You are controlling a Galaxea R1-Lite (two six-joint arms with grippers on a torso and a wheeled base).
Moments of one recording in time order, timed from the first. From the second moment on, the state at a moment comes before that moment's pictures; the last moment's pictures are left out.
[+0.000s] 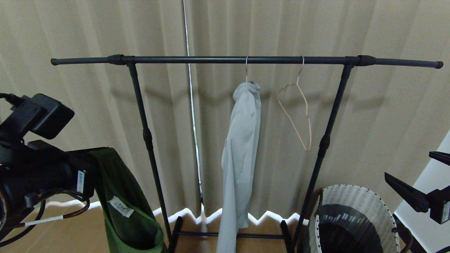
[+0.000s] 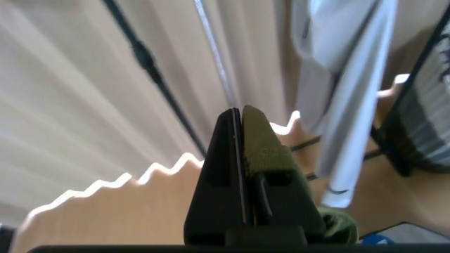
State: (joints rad) left arm -0.33 1.18 -0.66 -0.18 0.11 0.23; right arm 0.11 1.03 -0.37 -0.43 -0.03 -0.33
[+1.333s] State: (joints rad) left arm -0.14 1.13 -0.43 -0.38 -0.03 0.25; right arm 0.11 1.06 -0.42 -0.43 -0.02 -0.26
